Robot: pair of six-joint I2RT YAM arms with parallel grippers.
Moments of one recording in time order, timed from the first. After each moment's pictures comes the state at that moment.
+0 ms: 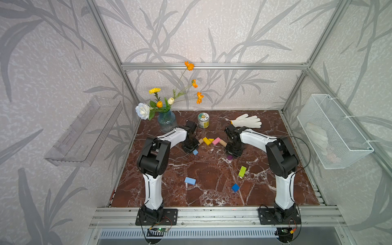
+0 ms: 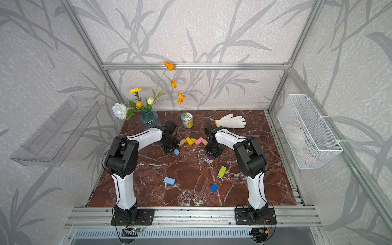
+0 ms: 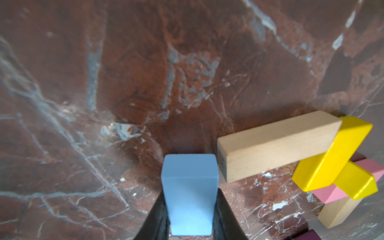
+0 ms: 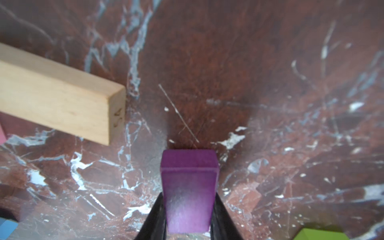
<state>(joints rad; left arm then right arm) -0.34 2.02 1.39 -0.77 0.16 -1.01 0.50 2.04 1.44 -0.90 -0.14 1.02</state>
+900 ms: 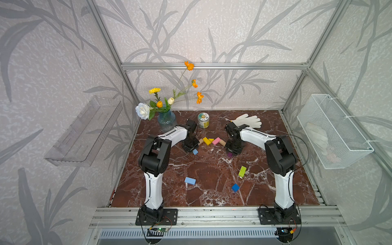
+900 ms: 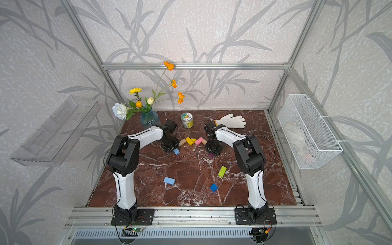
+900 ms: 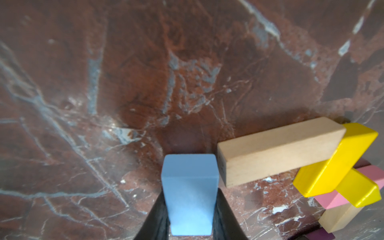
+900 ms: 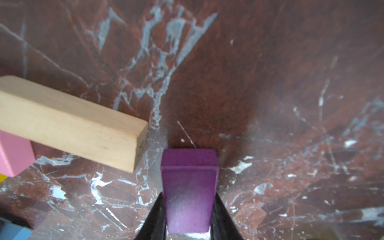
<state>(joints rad) -0.34 2.05 1.44 -0.82 0.16 -1.01 0.48 2.08 1.51 -0.90 -0.13 1.00</state>
